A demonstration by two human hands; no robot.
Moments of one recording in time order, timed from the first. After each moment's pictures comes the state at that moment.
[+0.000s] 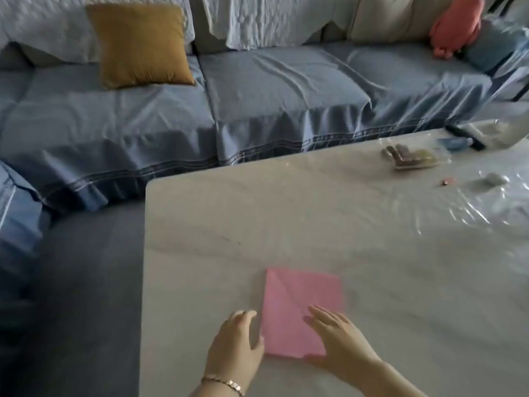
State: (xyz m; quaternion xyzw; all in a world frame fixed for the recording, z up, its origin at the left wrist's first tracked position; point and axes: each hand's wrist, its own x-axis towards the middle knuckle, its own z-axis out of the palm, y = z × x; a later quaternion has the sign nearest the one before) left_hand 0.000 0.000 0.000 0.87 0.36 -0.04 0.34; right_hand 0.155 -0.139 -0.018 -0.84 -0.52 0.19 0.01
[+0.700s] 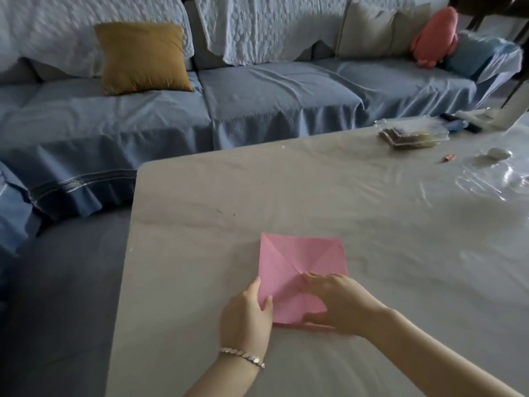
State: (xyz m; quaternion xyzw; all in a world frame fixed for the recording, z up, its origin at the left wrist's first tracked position) left_hand 0.011 -0.040 -0.077 0.84 0.44 0.07 0.30; right_hand 0.156 -0.144 -0.068 -0.78 -0.60 0.16 0.00
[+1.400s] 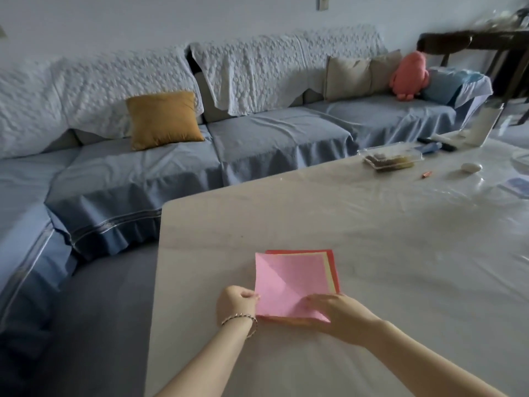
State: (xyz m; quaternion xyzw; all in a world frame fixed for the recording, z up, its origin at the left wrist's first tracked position) left_hand -0.004 -0.033 -0.041 0.70 0.56 0.10 0.43; right_hand 0.134 -0.184 -0.078 -0.80 -0.58 0.16 0.10
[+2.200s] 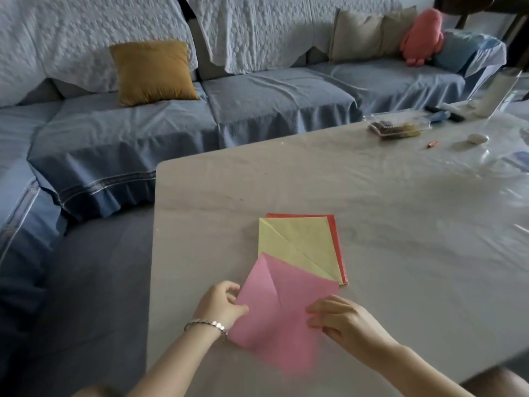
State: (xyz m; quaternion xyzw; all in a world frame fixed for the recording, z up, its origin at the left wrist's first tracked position) left_hand -0.075 -0.029 -0.069 0.77 0.45 -0.02 0.45; right_hand 0.077 -0.235 -0.113 -0.73 -0.63 0.04 0.27
